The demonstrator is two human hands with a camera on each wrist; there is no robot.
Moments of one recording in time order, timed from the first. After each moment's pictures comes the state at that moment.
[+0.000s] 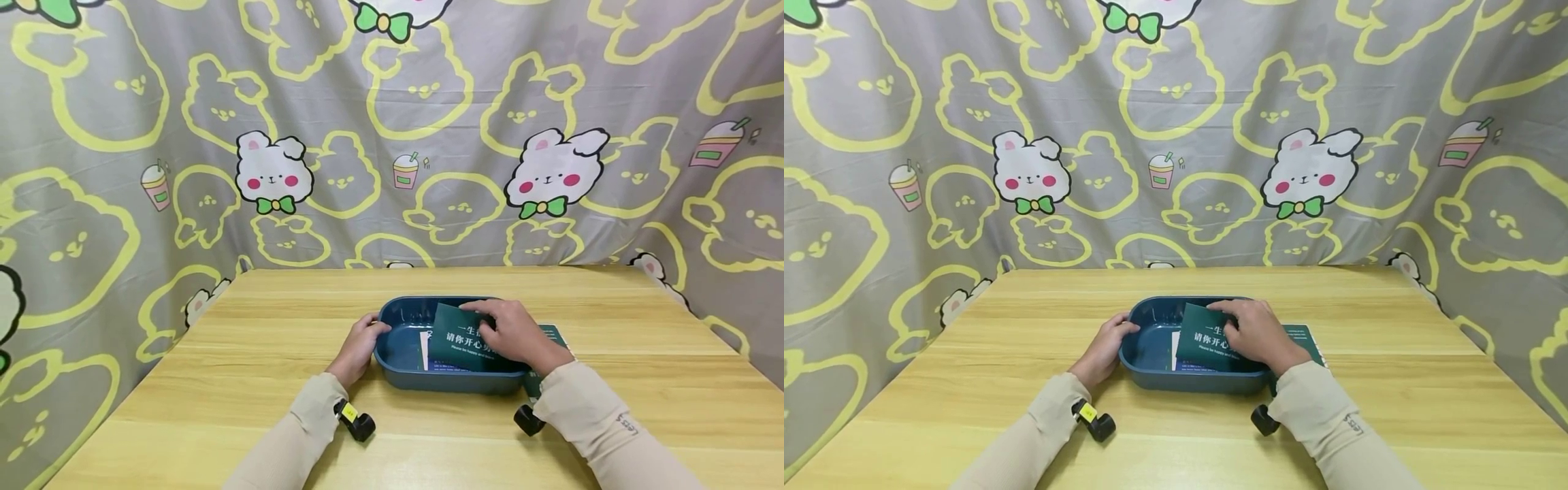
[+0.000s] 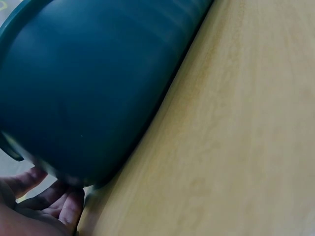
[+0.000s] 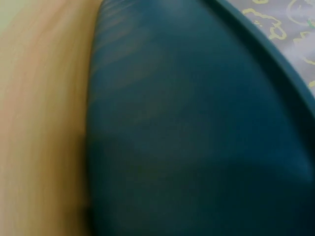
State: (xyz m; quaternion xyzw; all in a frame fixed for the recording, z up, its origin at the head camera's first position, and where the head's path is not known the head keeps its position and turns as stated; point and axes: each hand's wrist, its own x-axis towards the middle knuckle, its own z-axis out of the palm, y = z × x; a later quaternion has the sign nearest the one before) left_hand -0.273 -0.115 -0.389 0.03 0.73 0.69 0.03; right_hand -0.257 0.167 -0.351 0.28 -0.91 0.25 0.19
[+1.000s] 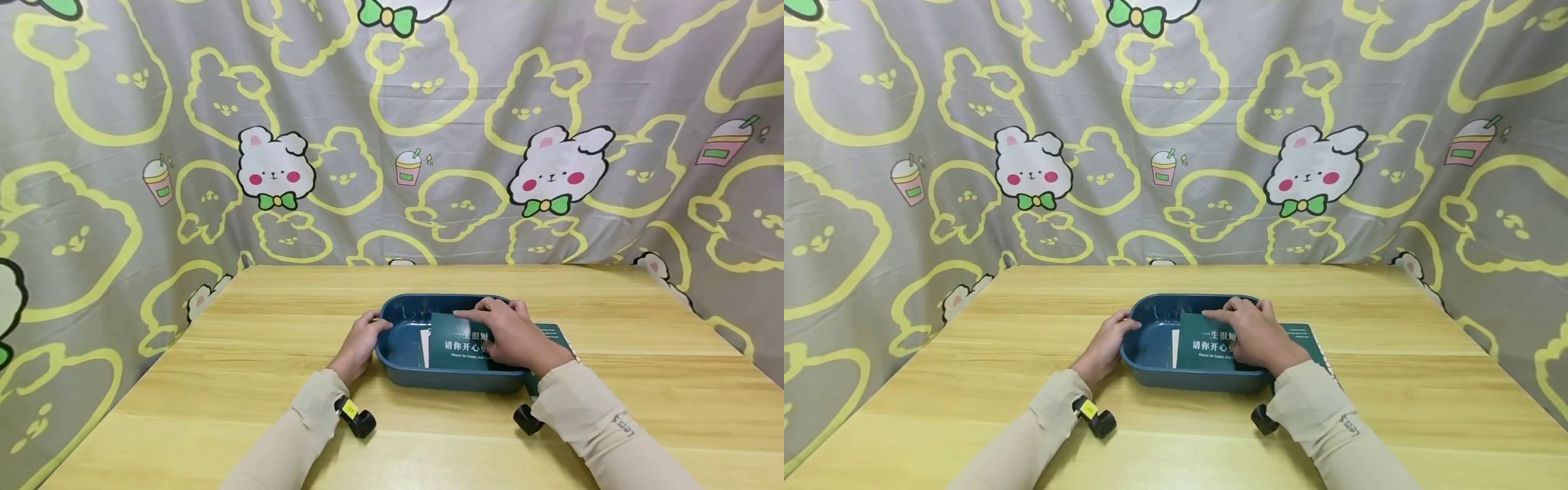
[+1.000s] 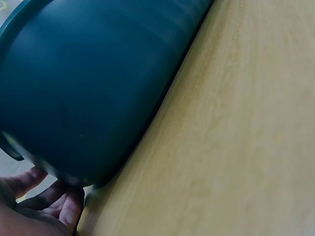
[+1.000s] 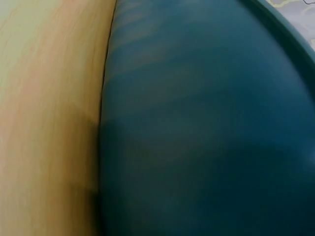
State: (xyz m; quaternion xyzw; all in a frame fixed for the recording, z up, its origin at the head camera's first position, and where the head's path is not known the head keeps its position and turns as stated) left_hand -0.274 -0.114 -0.389 0.03 0.73 0.69 0.03; right_hand -0.256 0.165 -0.356 0.30 -0.93 0.10 0.16
